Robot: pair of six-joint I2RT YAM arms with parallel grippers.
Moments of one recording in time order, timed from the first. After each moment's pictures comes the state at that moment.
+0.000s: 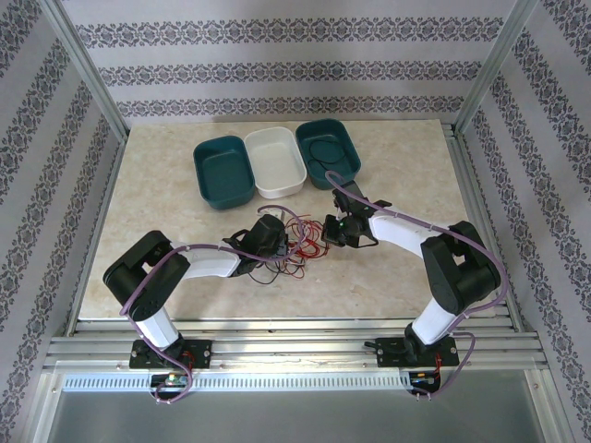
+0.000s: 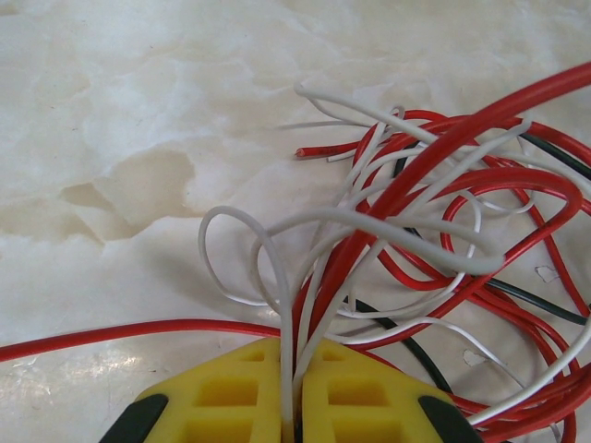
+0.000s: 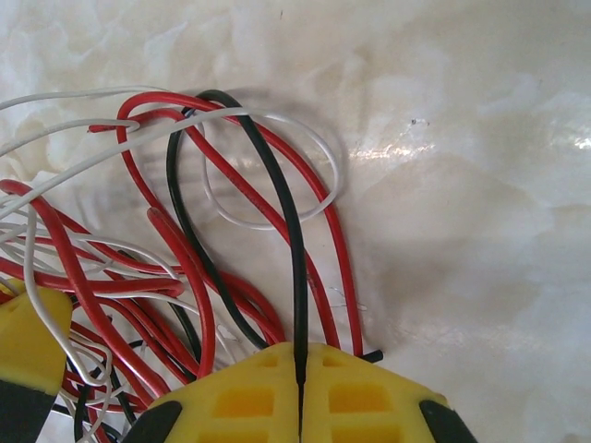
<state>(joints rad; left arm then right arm) -0.72 1.69 0.75 0.15 -0.16 -0.56 0.48 1.66 0.96 -0.44 -0.27 0.72</state>
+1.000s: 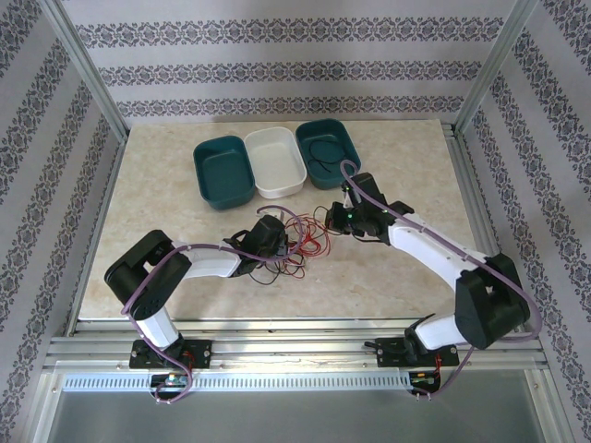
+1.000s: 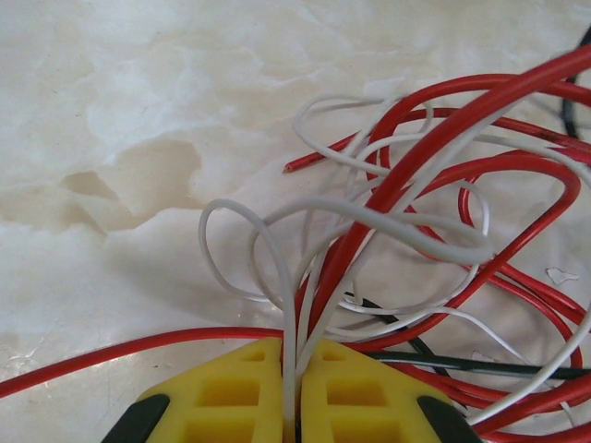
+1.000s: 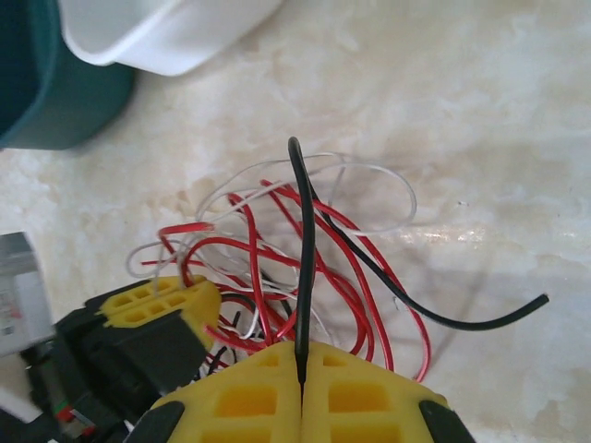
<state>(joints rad) -0.72 1.70 0.75 0.15 -0.16 -0.58 0.48 1.40 0.95 -0.43 -0.23 0.70</state>
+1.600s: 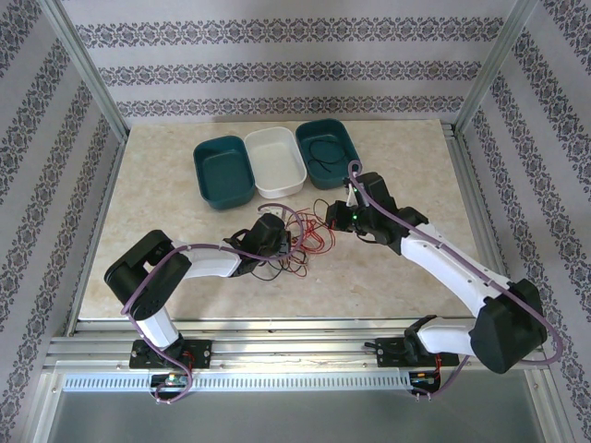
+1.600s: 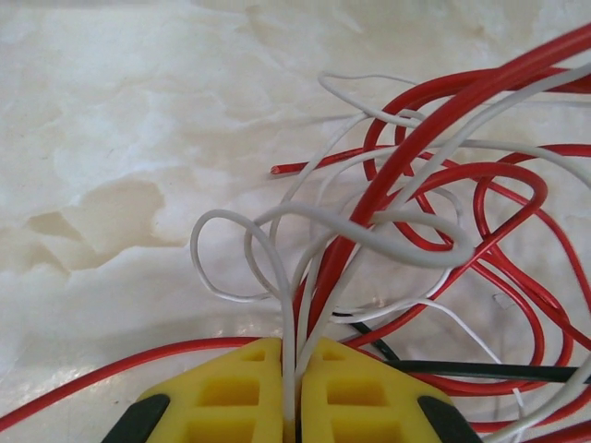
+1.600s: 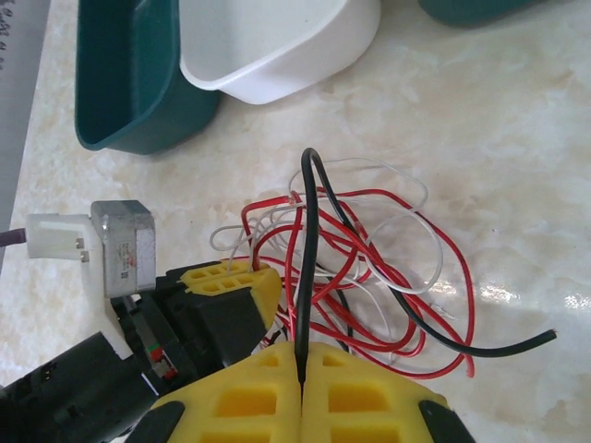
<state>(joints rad) -0.72 1.70 0.75 0.21 -0.14 -0.59 0.51 1.26 0.94 -0.44 -0.21 0.65</state>
